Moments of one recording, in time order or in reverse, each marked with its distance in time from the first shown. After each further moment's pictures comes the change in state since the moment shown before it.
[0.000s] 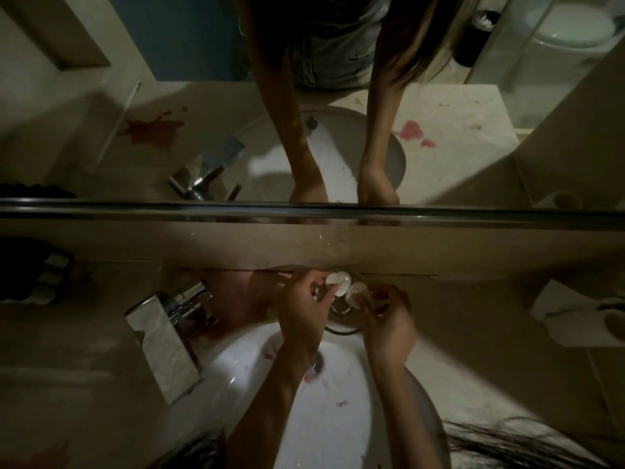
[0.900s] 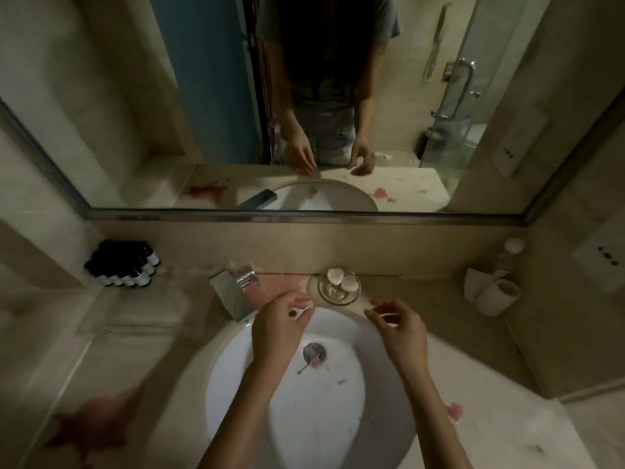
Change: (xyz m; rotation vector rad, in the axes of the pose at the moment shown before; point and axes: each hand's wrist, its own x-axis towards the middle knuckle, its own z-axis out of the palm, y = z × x) left_hand -0.140 0.056 -0.164 -0.018 -0.069 0.052; right_hand -0.141 -0.021 -0.140 0.297 -0.129 -0.190
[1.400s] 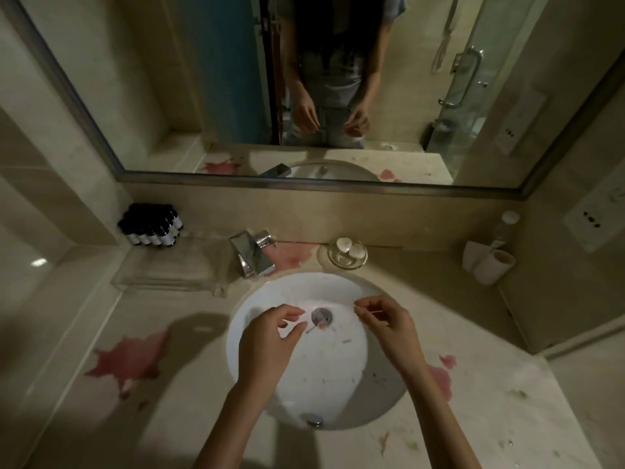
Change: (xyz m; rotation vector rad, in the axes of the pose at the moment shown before) left_hand -0.117 -0.036 -0.039 0.026 0.002 -0.014; right_hand -0.093 0.001 -0.002 0.127 -0.211 -0.105
